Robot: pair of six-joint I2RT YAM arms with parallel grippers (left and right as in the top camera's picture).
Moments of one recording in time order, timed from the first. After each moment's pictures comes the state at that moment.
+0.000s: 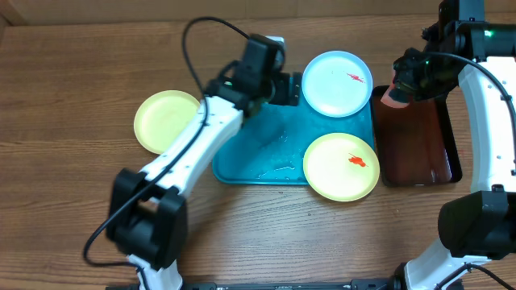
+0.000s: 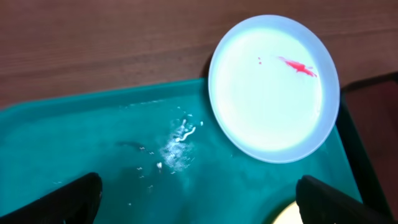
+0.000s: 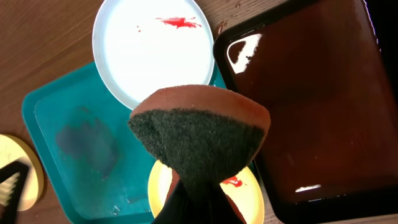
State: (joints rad) left arm -0.50 1.93 1.57 -0.47 0.03 -0.37; right arm -0.06 1.85 1.92 -1.35 -0.19 0.35
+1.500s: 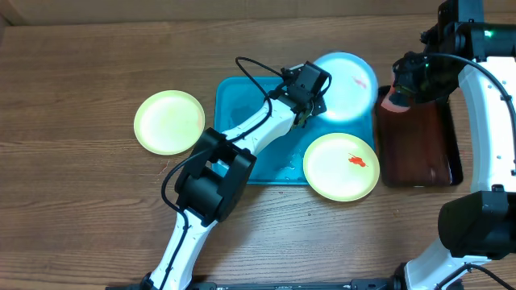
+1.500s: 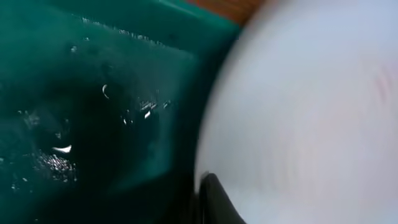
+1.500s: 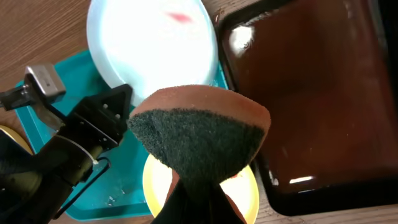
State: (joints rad) left arm -0.64 2.36 1.78 -0.38 -0.05 -0.89; right arm -0.06 1.85 1.92 -1.38 -0.19 0.33
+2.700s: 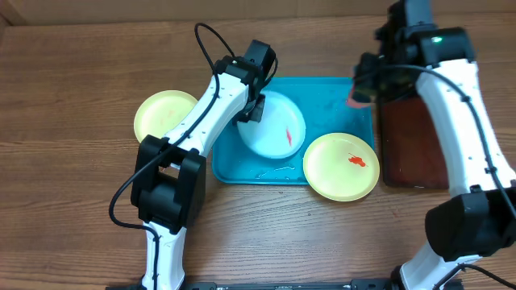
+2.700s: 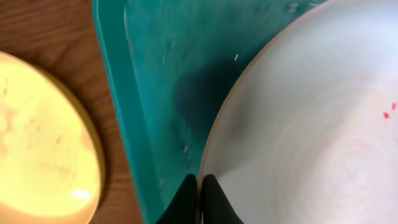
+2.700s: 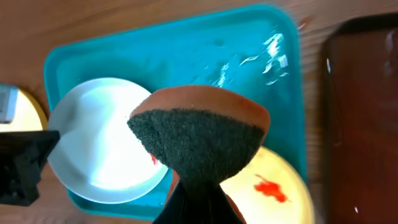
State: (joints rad) left arm -0.43 2.15 1.80 -1.08 -0.22 -0.23; right arm 0.14 1.85 1.84 -1.22 -0.19 0.34
